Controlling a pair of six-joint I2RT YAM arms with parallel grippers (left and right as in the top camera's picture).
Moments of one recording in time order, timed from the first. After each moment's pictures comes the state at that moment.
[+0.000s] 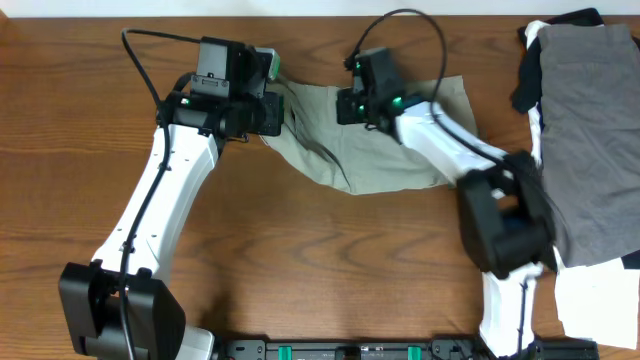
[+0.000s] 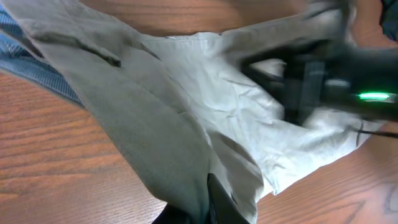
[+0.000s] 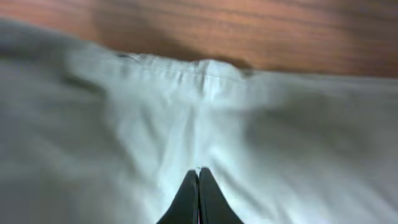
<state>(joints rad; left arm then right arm) -0.21 1.64 1.41 -0.73 0.29 -0.09 0.42 2.12 1.56 -0.35 -0.18 0.35</state>
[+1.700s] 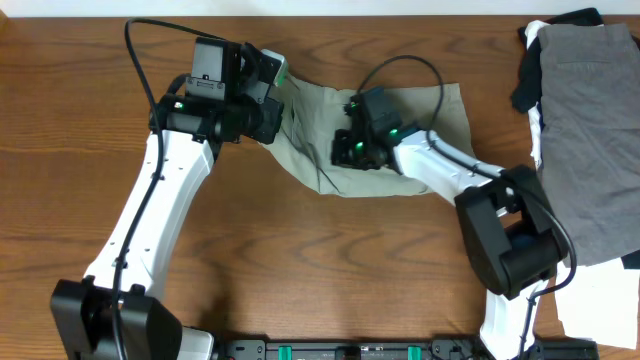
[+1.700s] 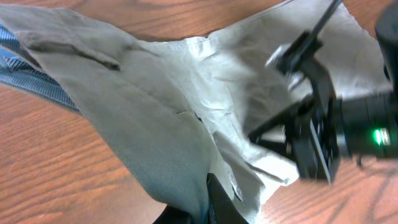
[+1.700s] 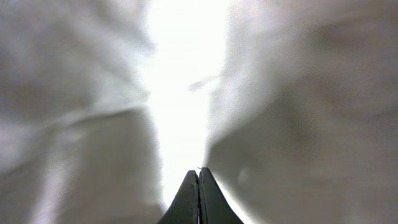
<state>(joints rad) -0.21 1.59 1.42 -0.78 0.29 0.14 0.47 2.04 1.31 -0.34 -0.37 0.61</state>
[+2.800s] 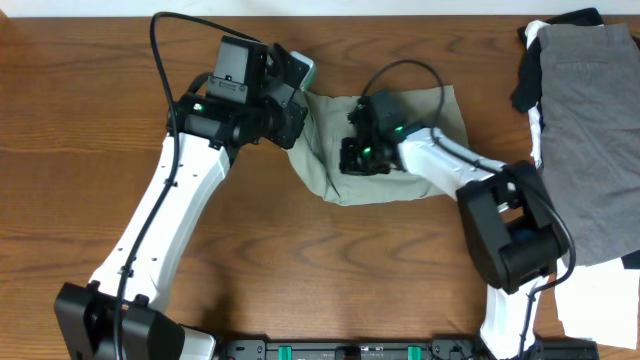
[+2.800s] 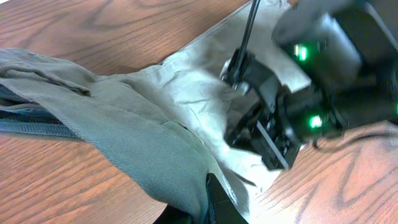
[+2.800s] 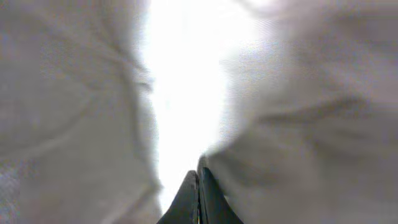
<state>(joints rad) -0.32 1.59 1.47 -0.81 0.31 0.17 0.43 2.06 1.31 -0.44 -0.43 0.47</state>
